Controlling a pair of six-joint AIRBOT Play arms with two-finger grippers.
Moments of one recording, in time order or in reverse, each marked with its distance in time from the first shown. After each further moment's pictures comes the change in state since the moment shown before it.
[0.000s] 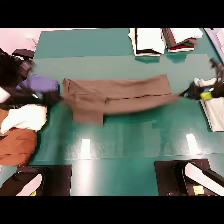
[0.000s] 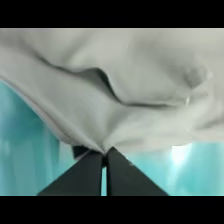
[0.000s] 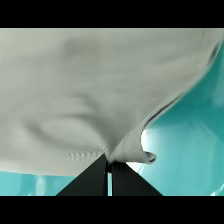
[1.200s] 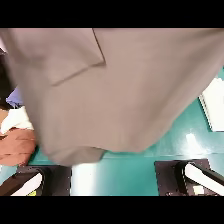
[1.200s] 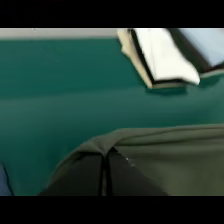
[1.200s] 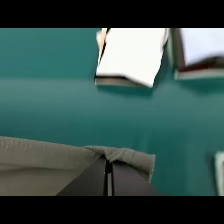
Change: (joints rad) left arm 0.053 -0.146 0.763 0.059 -0.134 -0.004; right arm 0.055 -0.046 0.851 -0.184 0.173 0.242
